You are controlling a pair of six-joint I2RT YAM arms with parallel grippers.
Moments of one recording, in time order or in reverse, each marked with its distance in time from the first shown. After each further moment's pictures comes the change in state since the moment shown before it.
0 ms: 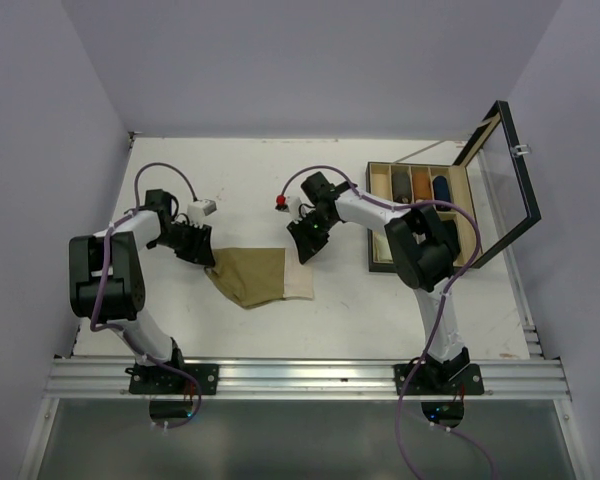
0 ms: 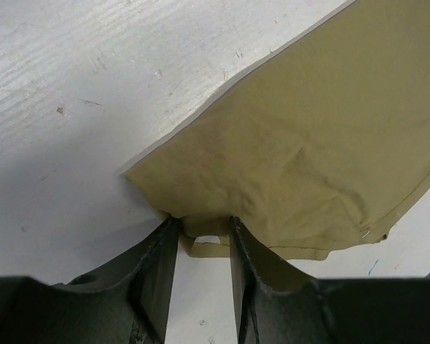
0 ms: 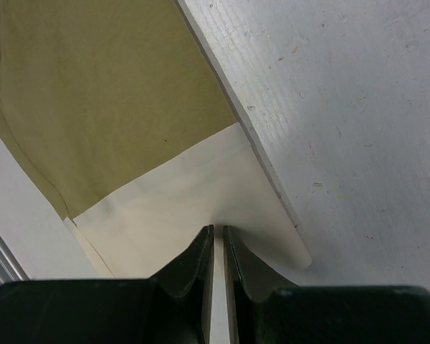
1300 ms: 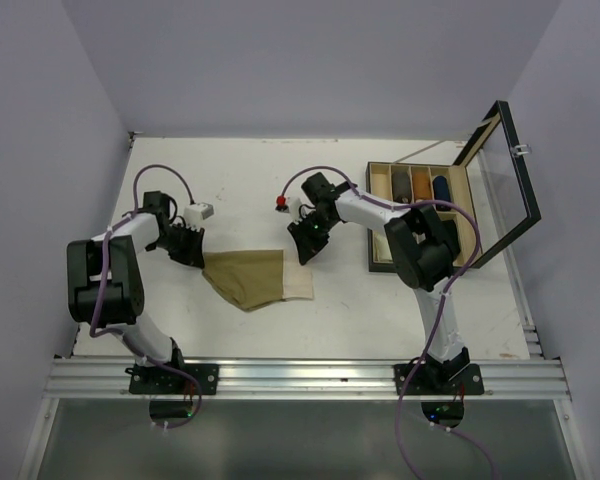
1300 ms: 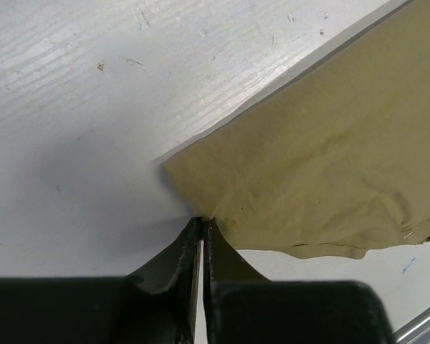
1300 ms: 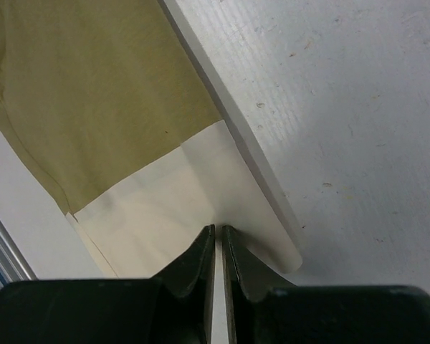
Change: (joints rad) left arm 0.008 -0.034 -0.033 0.011 -0.120 0.011; right arm 0.000 0.003 -0.003 -0.004 -0.014 -0.009
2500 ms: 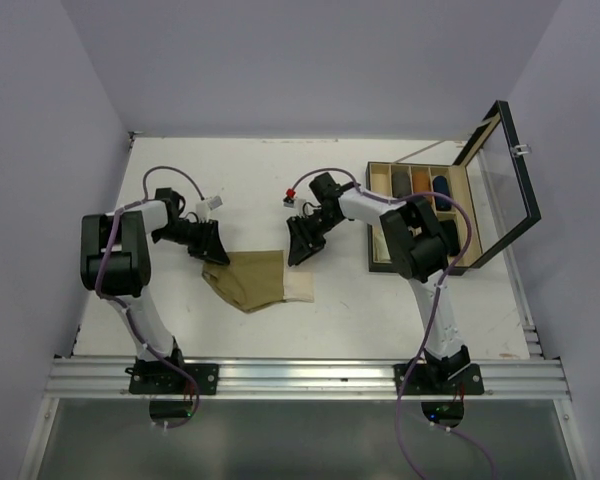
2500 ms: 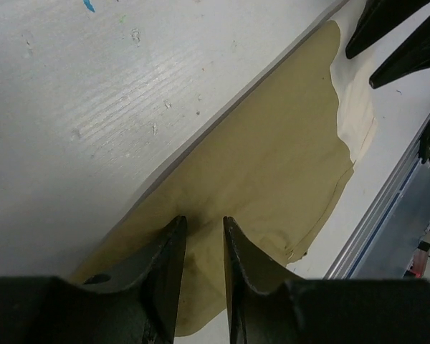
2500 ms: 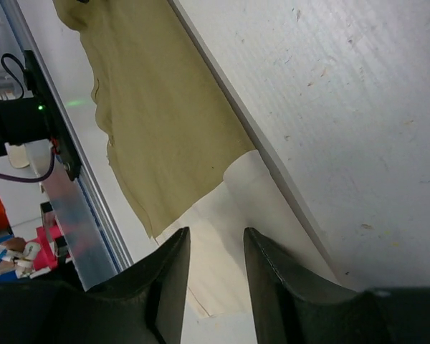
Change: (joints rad) left arm -0.027 0.226 0.154 -0.099 0.349 -0.111; right arm -0.063 0.092 0.018 0.060 -0.320 0.252
